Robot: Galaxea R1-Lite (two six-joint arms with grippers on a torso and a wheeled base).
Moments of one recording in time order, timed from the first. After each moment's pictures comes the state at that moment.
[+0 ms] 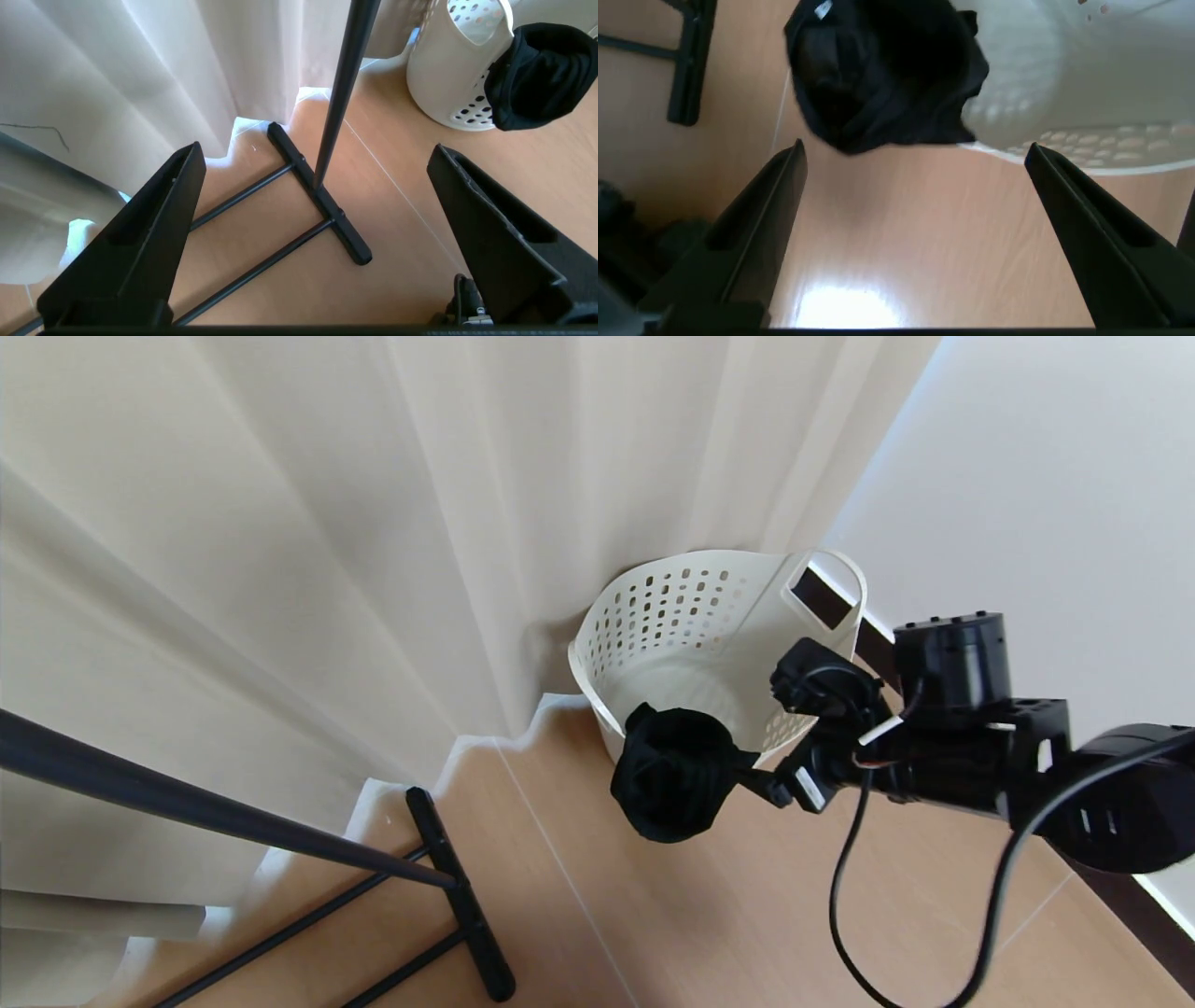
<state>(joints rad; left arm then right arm) 0.00 0.01 0.00 0.00 -0.03 0.01 0.43 1.80 -0.93 -0.36 0.02 -0.39</state>
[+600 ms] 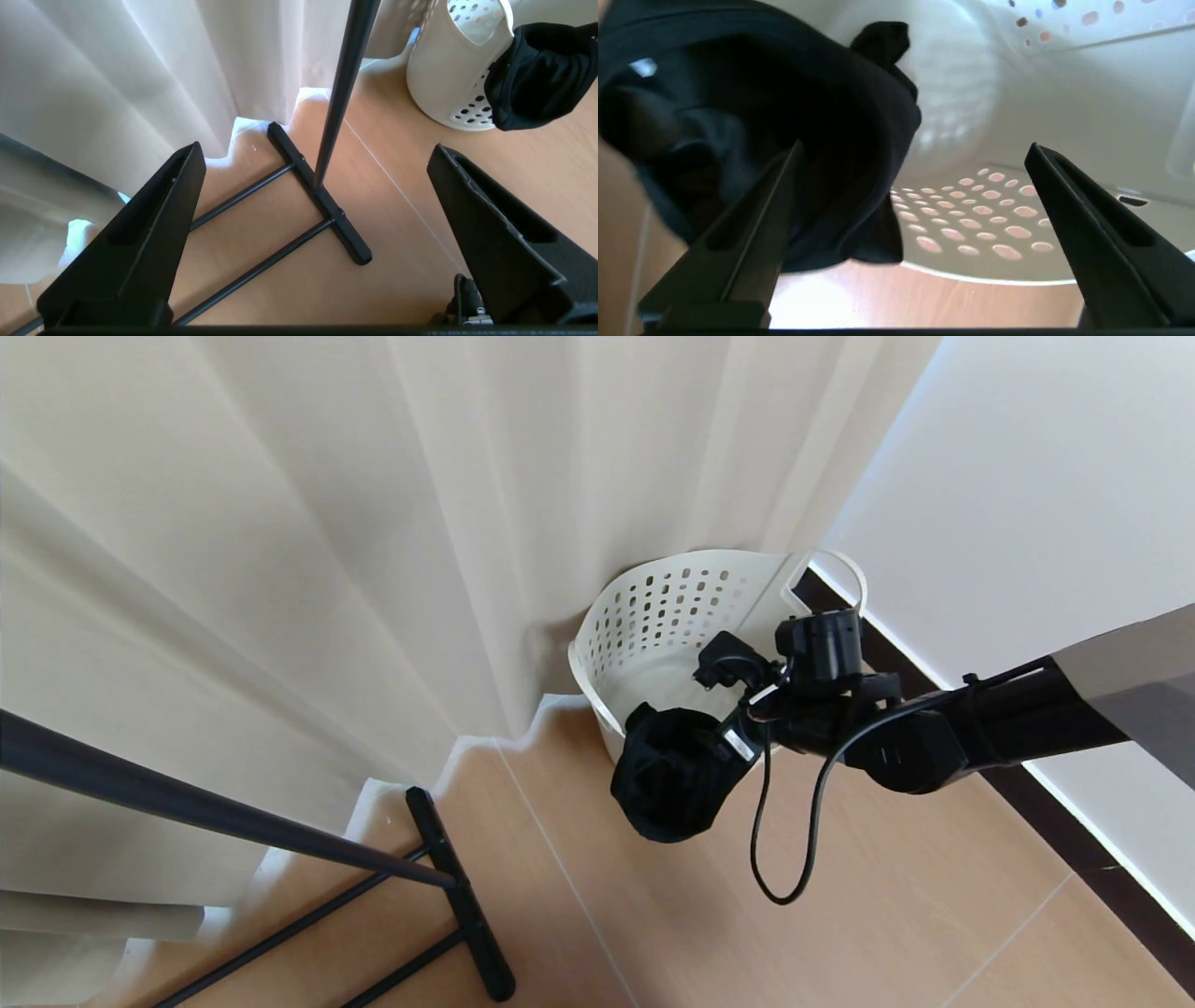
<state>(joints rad) 0.00 0.01 0.00 0.00 -0.03 0.01 0.42 2.13 -1.28 -0.36 -0.15 -0.51</state>
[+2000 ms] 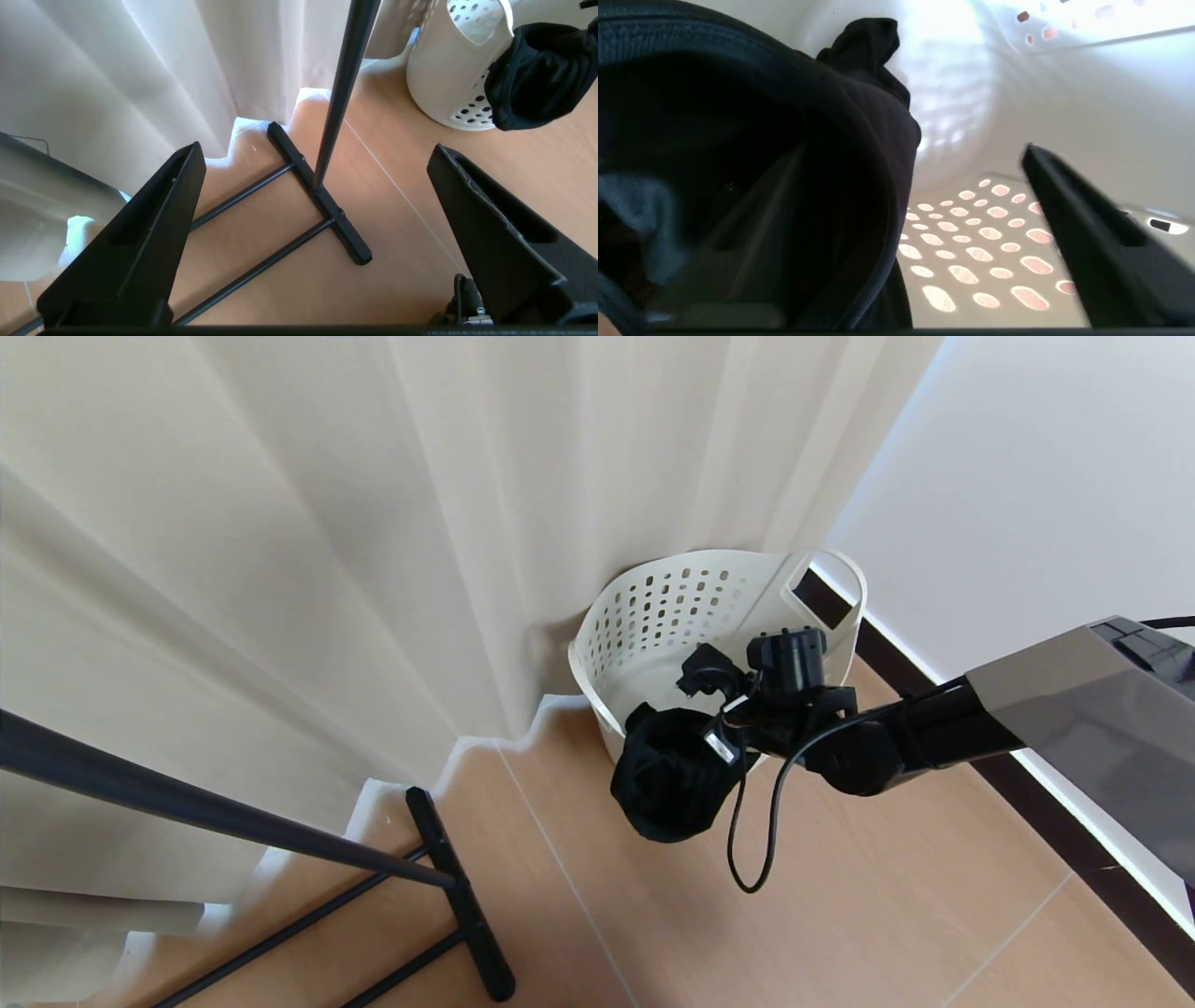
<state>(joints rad) 0.00 0.01 0.00 0.00 -0.03 0.01 0.42 2.25 -1.37 -0.40 -0.18 -0.51</state>
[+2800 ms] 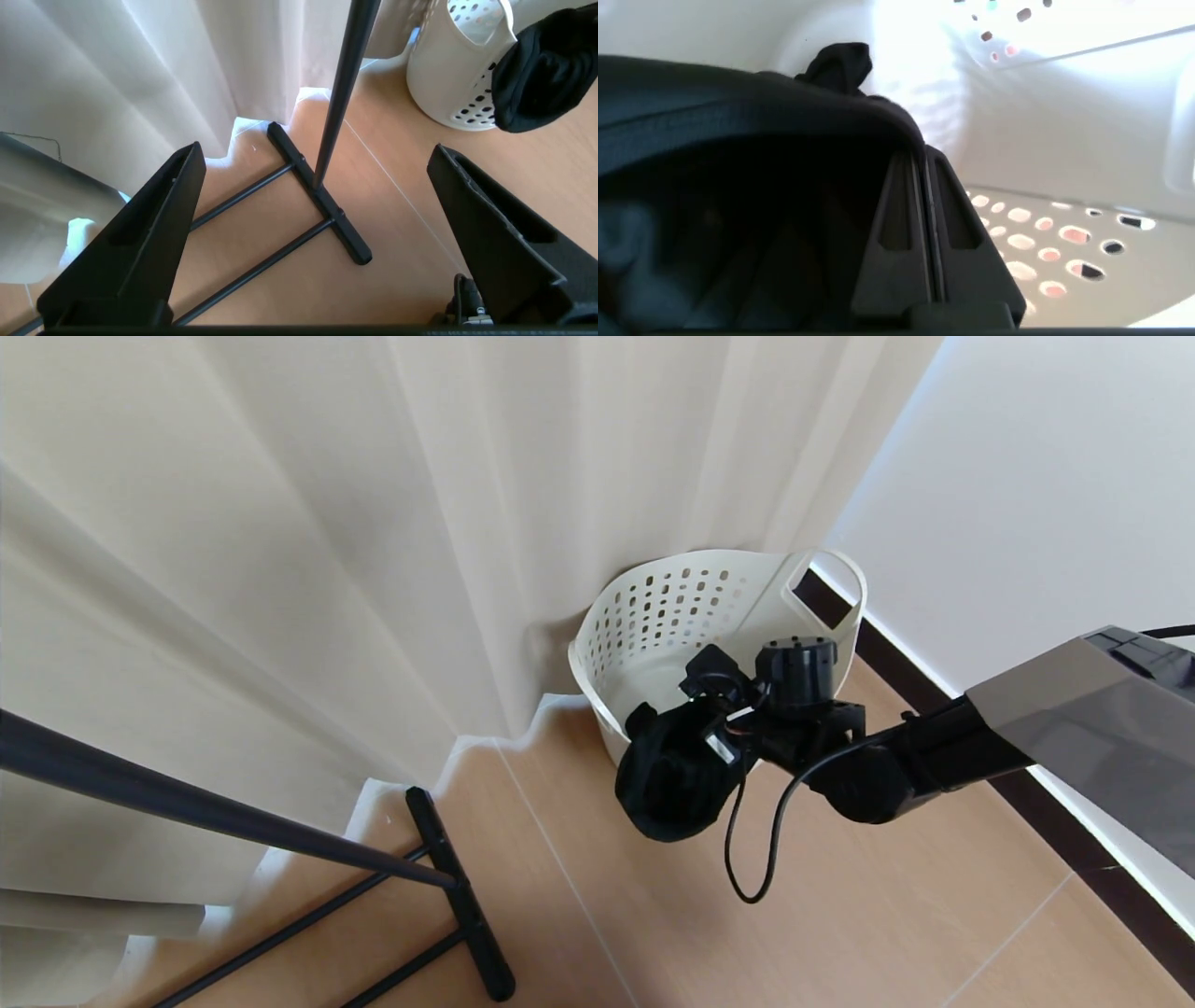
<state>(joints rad) 0.00 0.01 0.00 0.00 -0.03 0.01 0.44 2.22 -1.24 -0.60 -0.23 -0.52</state>
